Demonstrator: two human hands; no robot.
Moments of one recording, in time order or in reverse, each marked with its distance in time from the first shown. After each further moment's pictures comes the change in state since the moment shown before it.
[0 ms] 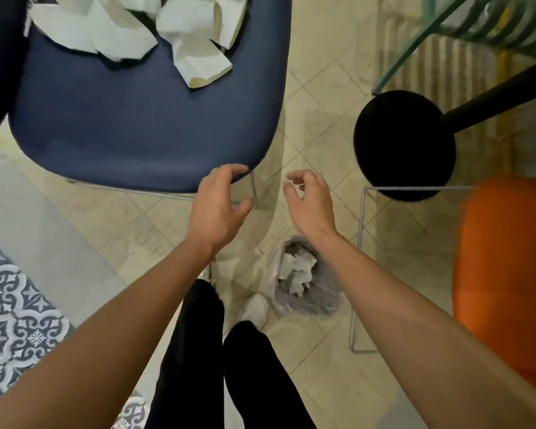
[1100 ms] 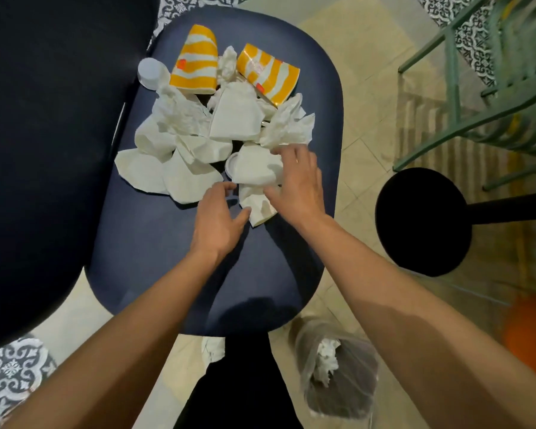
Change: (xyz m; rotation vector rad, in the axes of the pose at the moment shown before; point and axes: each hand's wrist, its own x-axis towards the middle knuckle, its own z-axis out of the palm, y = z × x) left_hand 0.213 -0.055 -0.118 -0.093 0.066 -0.212; right_hand 0.206 -0.217 0.056 -0.402 0.020 -0.343
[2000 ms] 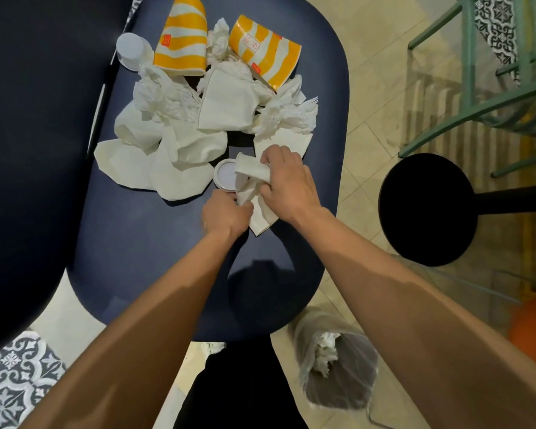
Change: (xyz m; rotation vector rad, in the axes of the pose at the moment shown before) left_hand 0.032 -0.001 0.039 0.015 -0.105 -0.429; right_hand 0.016 0.016 0.022 -0.062 -0.219 -0.079
